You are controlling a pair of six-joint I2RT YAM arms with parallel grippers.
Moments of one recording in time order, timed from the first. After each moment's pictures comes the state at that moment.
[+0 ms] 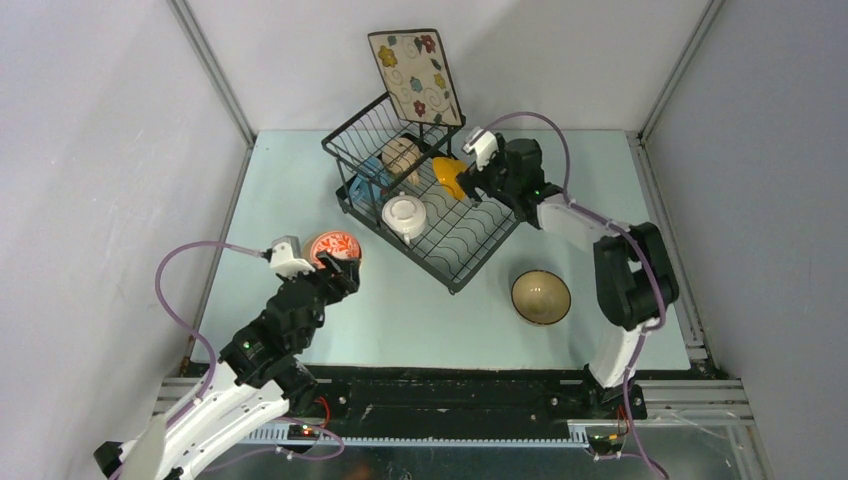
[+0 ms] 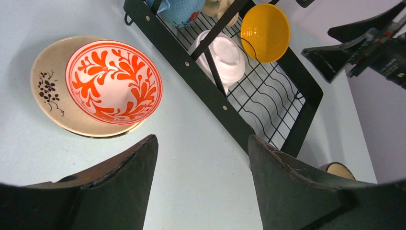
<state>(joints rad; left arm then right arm) -0.74 0.42 0.49 -0.39 -0.61 -0.73 0.40 1.87 1.29 0.18 -0.26 -0.43</state>
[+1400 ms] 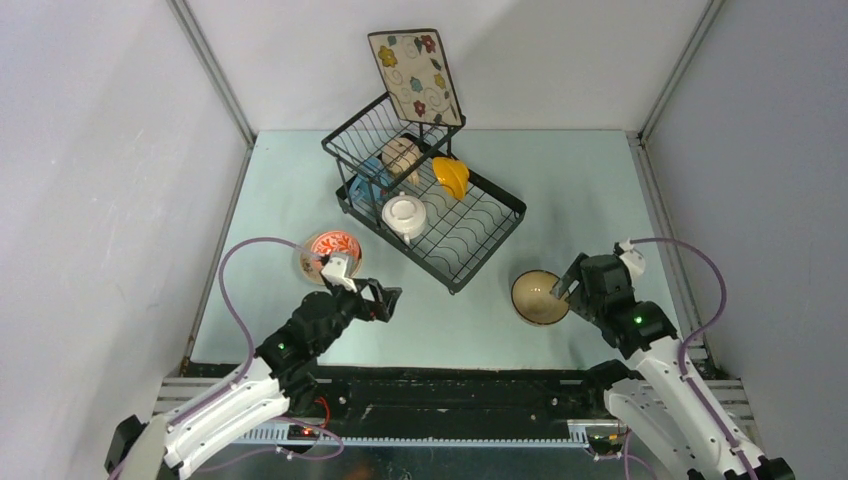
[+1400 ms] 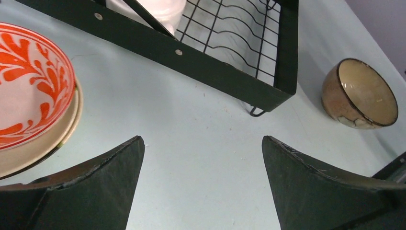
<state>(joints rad) -0.75 0.50 0.18 0.07 -0.24 -0.43 0.35 0.67 0.61 -0.78 0.31 0.87</state>
